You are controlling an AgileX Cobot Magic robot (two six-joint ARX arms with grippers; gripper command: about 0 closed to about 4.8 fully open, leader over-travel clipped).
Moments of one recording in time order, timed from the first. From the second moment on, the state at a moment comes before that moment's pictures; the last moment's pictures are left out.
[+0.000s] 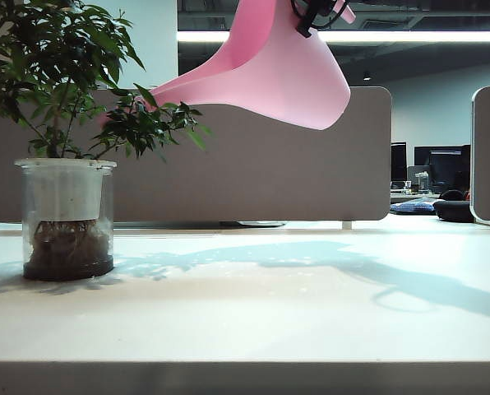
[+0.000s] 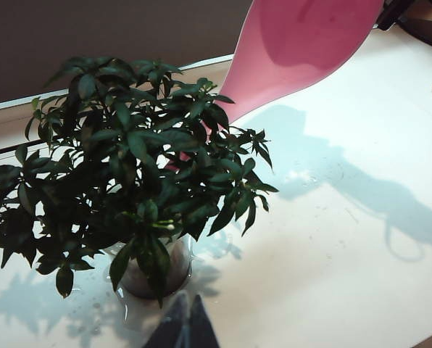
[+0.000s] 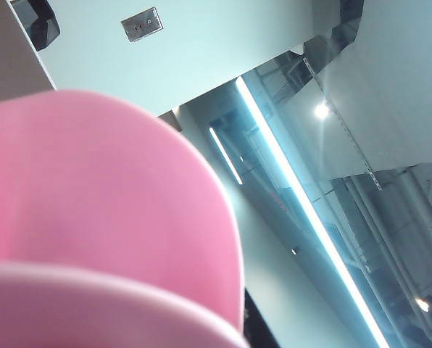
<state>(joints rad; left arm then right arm) -0.23 0.68 1.24 -0.93 0.18 0.07 0.41 1.67 1.28 0.82 0.04 -1.21</state>
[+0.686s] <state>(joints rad) -0.23 0.68 1.24 -0.93 0.18 0.07 0.43 1.67 1.28 0.83 0.02 -1.26</state>
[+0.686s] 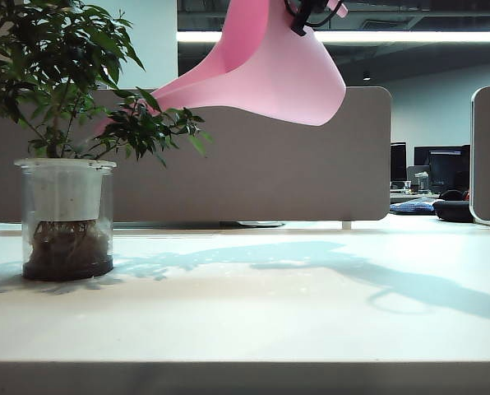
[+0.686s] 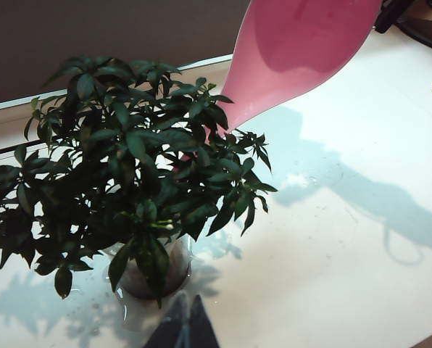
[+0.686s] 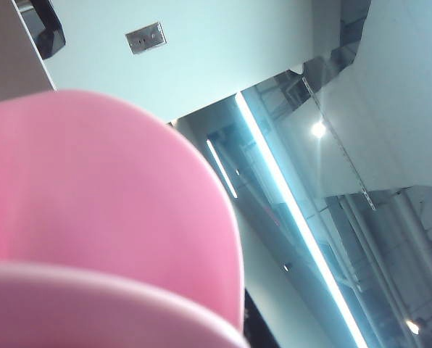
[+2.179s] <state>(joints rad) -0.23 0.68 1.24 -0.93 0.18 0.07 0.13 1.84 1.27 0.42 -0.06 -0.03</state>
